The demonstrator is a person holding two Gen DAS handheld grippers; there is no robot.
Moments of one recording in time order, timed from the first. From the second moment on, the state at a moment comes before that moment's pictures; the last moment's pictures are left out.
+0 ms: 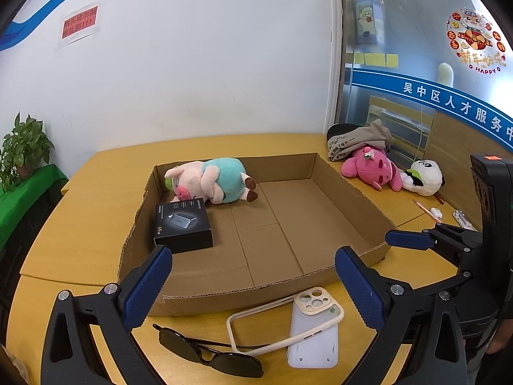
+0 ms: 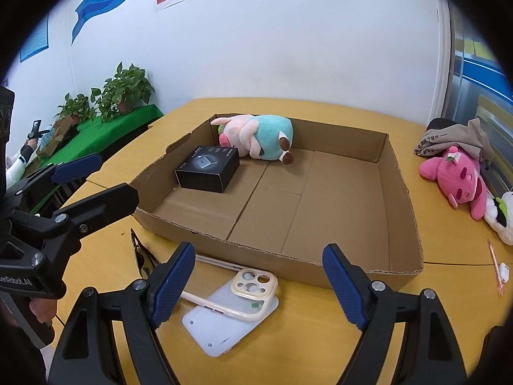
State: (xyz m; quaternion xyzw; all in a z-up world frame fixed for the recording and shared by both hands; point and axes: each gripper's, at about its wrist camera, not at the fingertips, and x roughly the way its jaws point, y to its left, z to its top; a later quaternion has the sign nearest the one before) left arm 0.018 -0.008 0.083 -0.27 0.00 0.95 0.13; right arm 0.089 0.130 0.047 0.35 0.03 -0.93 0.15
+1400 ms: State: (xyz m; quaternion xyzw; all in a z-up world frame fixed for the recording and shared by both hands) left arm 0.031 -0.018 0.009 -0.36 -0.03 0.90 0.23; right arm 0.086 0.153 -0.049 0.45 -0.12 -0.86 0.21
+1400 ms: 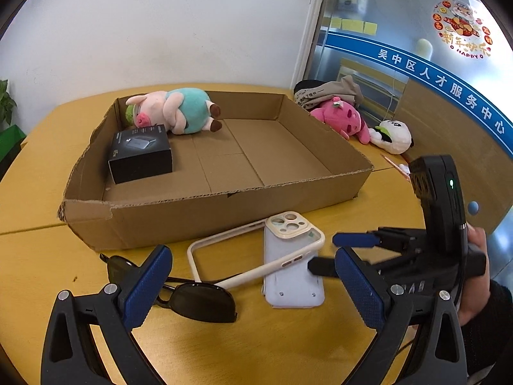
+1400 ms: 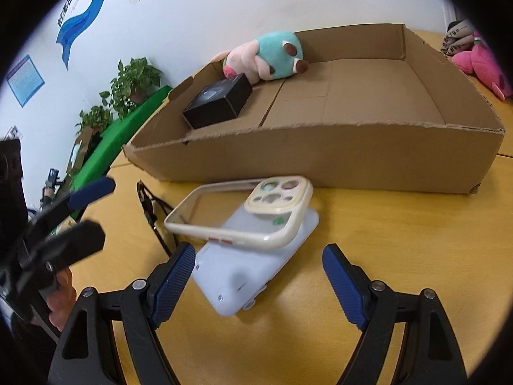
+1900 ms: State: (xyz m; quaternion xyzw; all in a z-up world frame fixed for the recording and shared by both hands) left arm 0.005 -0.043 0.004 -0.38 -0.10 0.89 0.24; right arm 0.048 0.155 -0.070 0.49 -0.16 -0.82 0.26
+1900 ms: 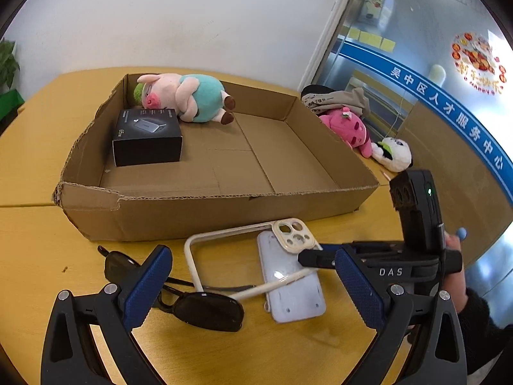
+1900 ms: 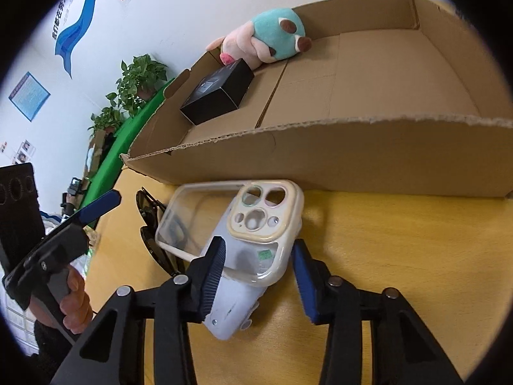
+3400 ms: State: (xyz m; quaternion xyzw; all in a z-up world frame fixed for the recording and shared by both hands) left arm 0.065 0.000 -0.051 -0.55 -0.06 0.79 0.27; right arm 0.159 0.197 -0.062 0.43 0.07 -0.86 0.25
